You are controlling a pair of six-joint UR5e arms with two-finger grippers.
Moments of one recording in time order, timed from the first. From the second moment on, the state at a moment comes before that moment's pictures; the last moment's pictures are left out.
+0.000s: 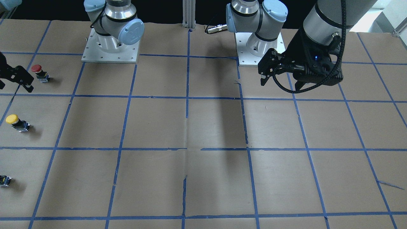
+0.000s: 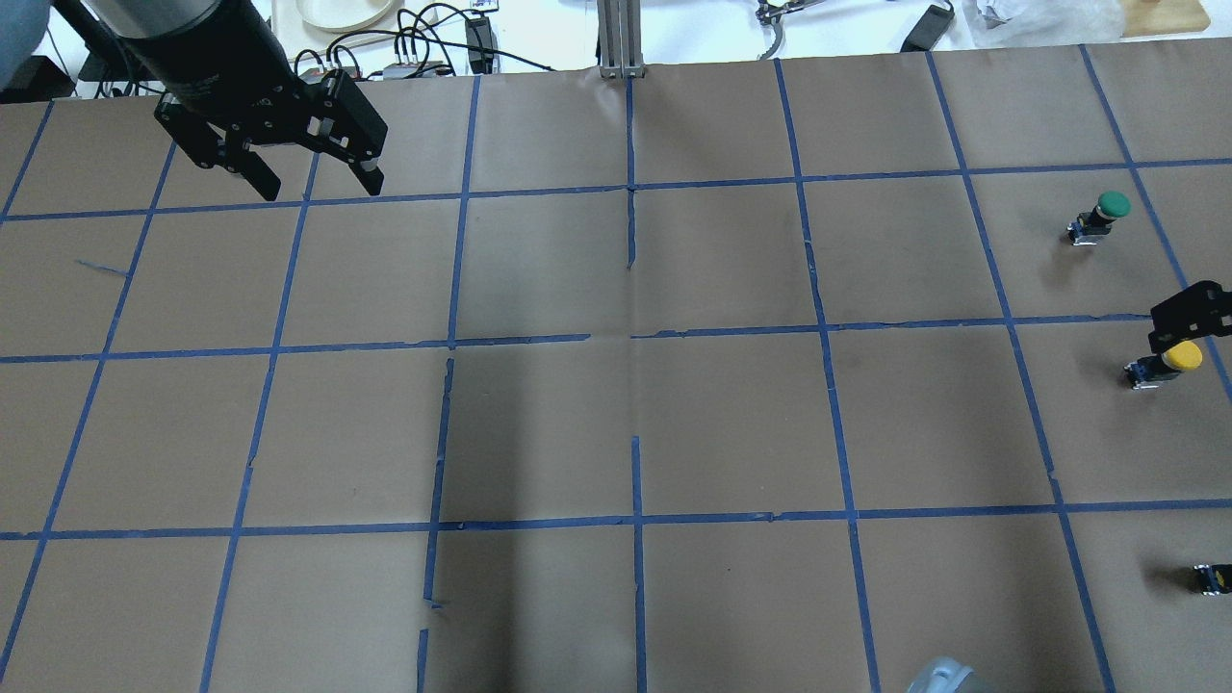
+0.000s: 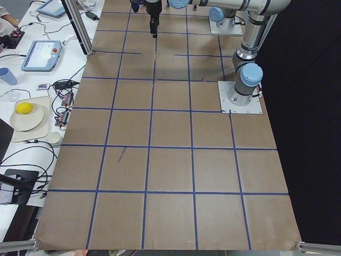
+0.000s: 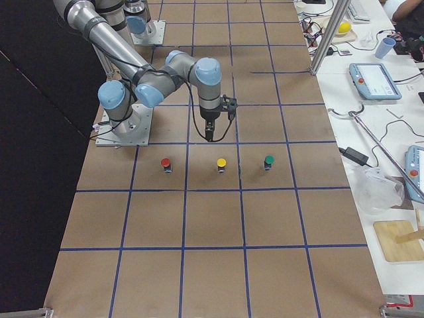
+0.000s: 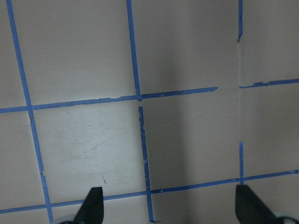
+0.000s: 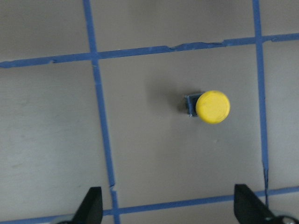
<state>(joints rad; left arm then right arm) -1.53 -1.66 -1.39 -1.71 1.48 0.12 0.93 -1.70 2.00 -1.92 -1.56 -0.51</state>
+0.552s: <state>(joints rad) -1.53 -1.66 -1.39 -1.71 1.48 0.12 1.29 -1.79 1.76 -1.52 -1.56 -0.05</state>
